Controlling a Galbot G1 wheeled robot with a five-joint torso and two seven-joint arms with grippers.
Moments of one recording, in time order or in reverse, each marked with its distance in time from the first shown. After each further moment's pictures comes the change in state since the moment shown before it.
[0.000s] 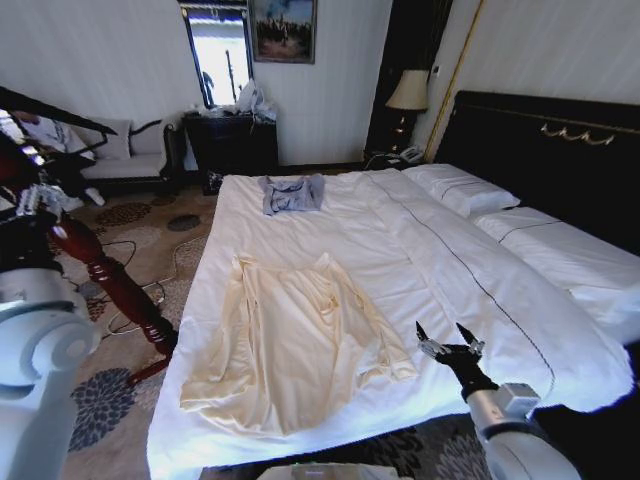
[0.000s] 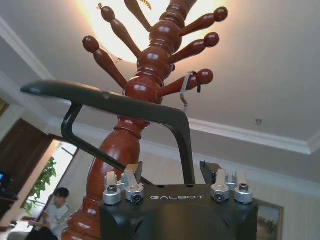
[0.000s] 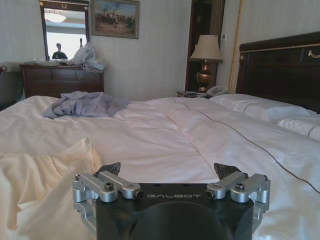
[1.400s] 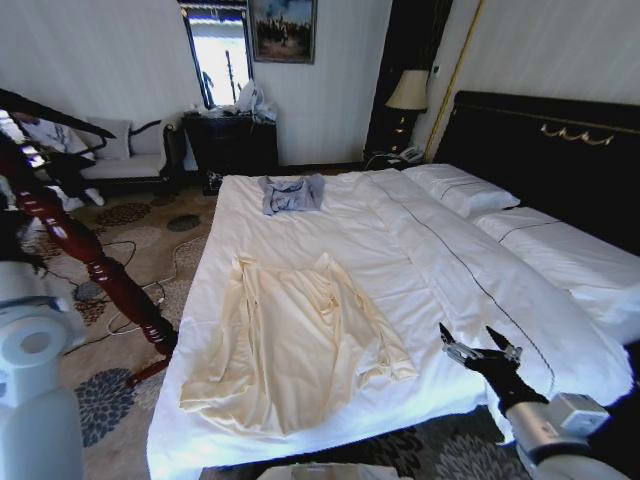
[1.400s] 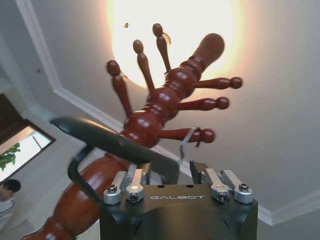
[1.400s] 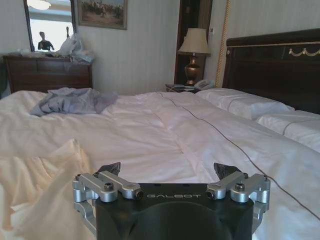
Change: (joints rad) left arm -0.123 -0.169 -0.133 -0.006 -0.233 -0.004 0.204; right arm -0.175 -0.010 0.210 0.158 0.159 -0.088 0.020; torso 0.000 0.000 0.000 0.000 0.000
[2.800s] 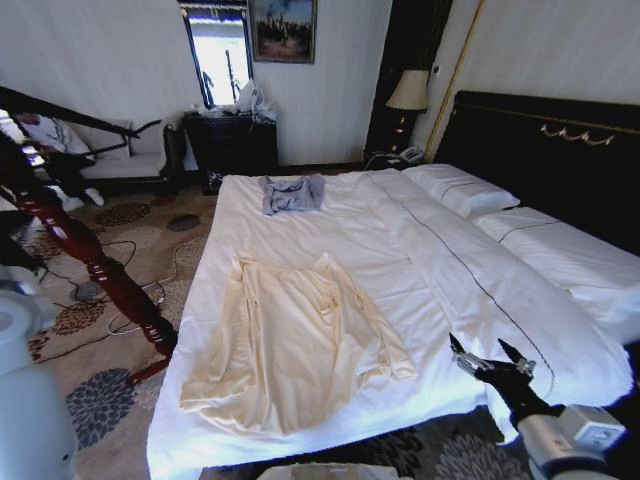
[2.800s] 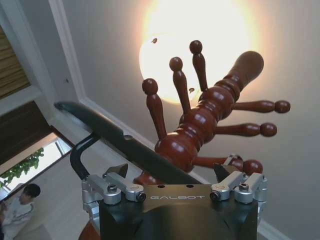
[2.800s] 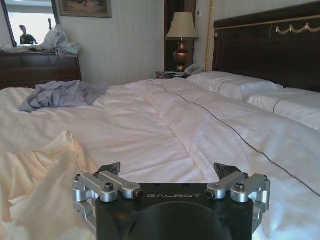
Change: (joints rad) left arm -0.151 0.042 -0.047 0.125 -0.055 0.030 -0.040; right arm -0.013 0.074 -0.014 -0.002 0.026 -0.023 -0.004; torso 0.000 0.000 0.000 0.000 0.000
